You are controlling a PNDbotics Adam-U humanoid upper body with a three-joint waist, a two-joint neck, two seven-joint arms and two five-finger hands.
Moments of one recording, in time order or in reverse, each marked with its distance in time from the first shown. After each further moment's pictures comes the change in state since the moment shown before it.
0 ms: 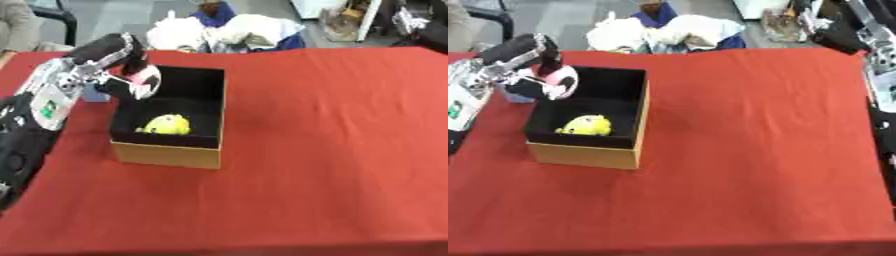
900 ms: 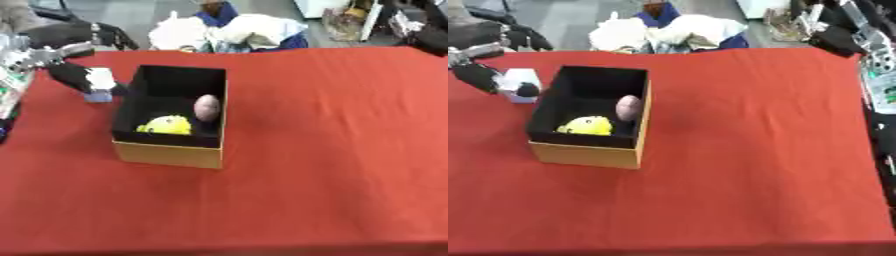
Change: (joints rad) left arm 0.004 0.253 0.095 -0.179 0.104 -0.053 -0.109; right arm 0.010 0.001 0.000 0.011 -0.003 -0.003 0.010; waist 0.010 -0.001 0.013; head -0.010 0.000
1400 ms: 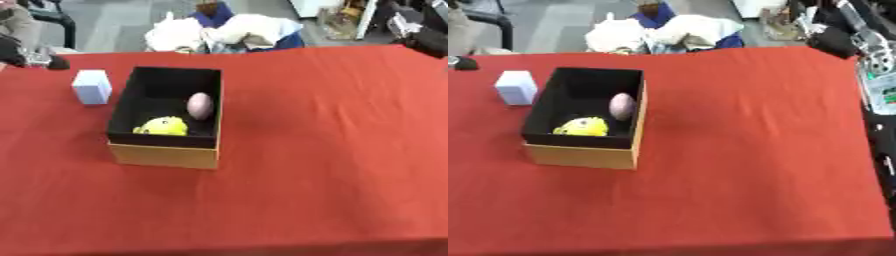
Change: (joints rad) left arm -0.007 0.063 0.117 0.224 -0.190 0.106 0.201; right arm -0.001 0.000 0.005 0.000 -0.010 -0.004 0.008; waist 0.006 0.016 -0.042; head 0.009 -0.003
